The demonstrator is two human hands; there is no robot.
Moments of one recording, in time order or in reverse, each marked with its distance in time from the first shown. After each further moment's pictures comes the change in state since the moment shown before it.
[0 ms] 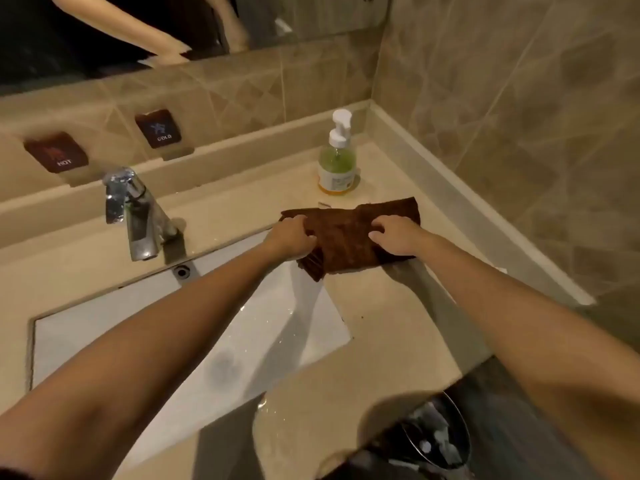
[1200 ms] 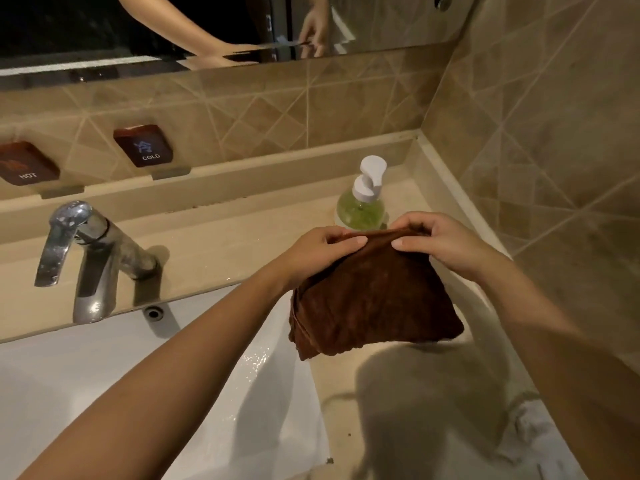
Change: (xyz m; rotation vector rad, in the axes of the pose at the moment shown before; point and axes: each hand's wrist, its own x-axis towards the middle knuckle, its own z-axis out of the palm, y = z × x) left_hand 0.089 0.031 -0.029 -0.861 -0.096 -0.092; right_hand 0.088 0.013 -0.099 0.754 -0.160 -0.342
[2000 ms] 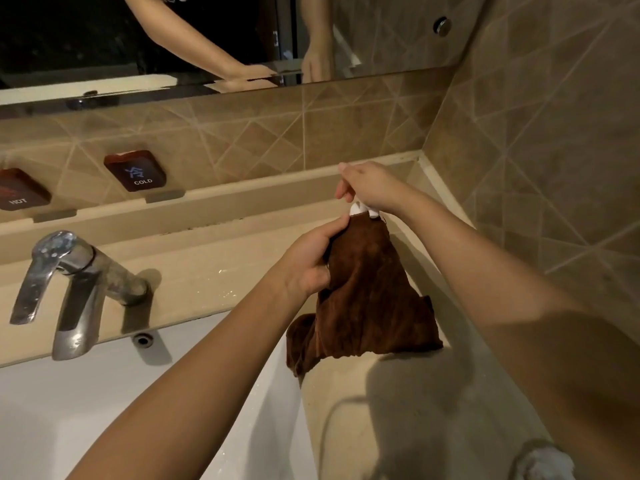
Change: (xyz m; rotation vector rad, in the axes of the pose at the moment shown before) left_hand 0.033 0.033 0.001 -1.046 -0.082 -0.277; right_hand 0.133 -0.062 0.010 -0.409 0.134 -0.022
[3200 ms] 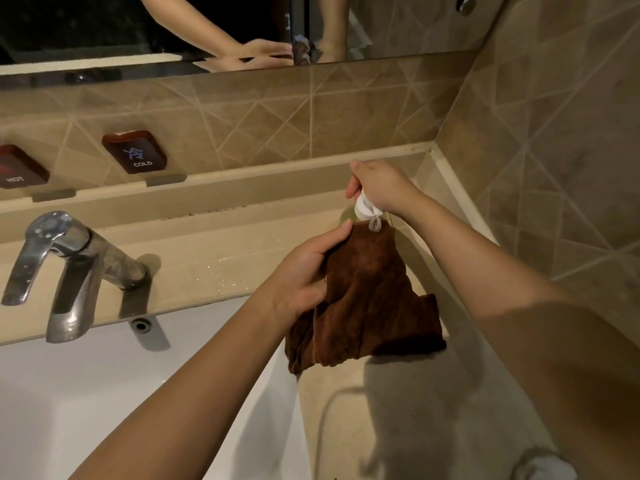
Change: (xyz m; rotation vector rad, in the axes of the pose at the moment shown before) left_hand -0.019 -0.021 -0.010 -0.018 -0.192 0.062; right_hand 0.007 0.017 0.011 0.026 0.021 0.064
